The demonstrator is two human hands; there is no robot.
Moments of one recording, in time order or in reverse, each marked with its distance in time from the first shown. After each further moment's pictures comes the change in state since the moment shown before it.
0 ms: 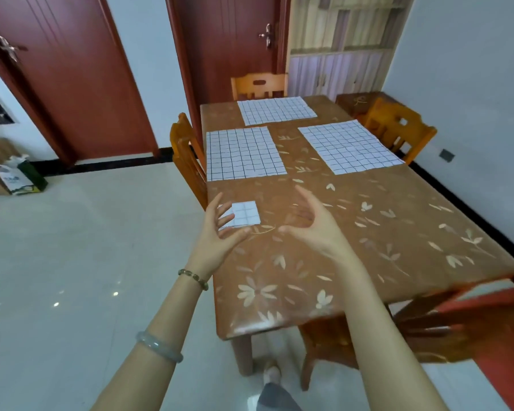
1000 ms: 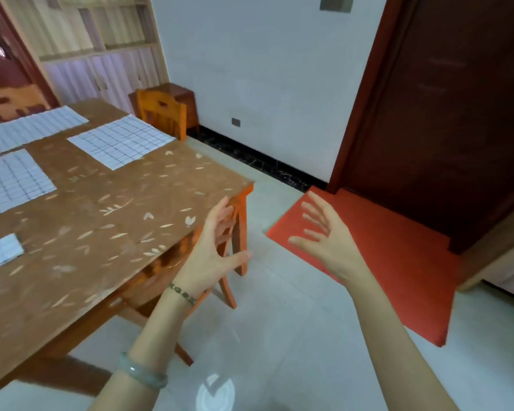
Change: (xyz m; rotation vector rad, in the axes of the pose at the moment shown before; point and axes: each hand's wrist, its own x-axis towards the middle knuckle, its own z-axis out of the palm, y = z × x) left_hand -0.254 0.147 0.397 0.009 -0.808 0.228; right_hand -0.450 0.068 -0.337 0.084 0.690 0.178
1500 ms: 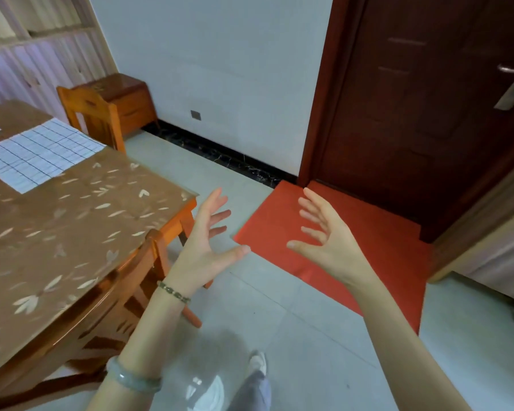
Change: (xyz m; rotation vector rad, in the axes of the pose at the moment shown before) left_hand 0.168 0.008 0.141 -0.056 -0.058 0.071; right_hand 0.099 0.052 -0.167 -0.083 0.033 0.002
